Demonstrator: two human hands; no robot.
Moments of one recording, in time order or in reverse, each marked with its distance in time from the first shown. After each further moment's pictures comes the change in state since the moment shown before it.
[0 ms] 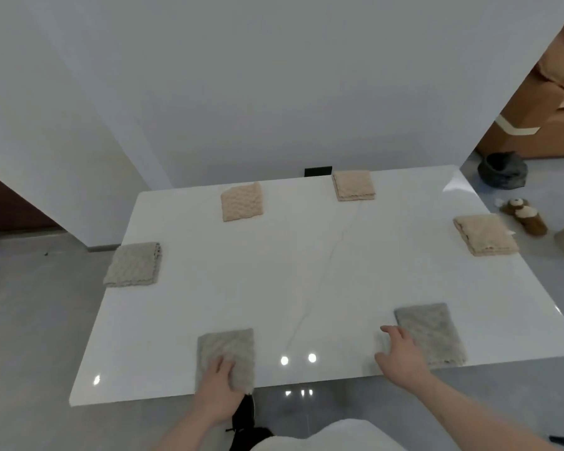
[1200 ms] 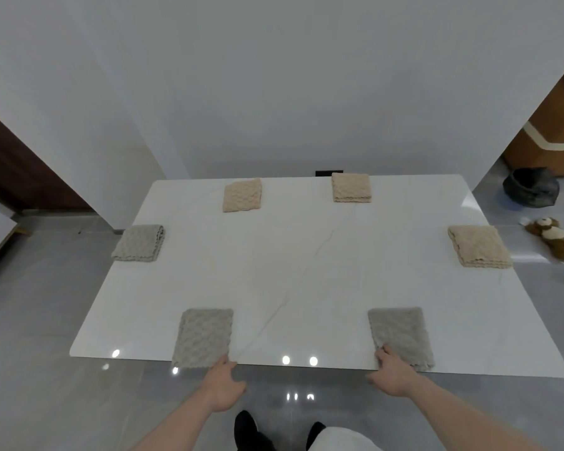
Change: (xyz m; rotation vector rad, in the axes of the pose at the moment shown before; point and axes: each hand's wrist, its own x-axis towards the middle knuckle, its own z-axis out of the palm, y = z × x) left_hand -0.052 0.081 0.062 -0.111 -0.037 -0.062; right_hand 0.026 0.095 -0.020 -0.111 -0.327 -0.058
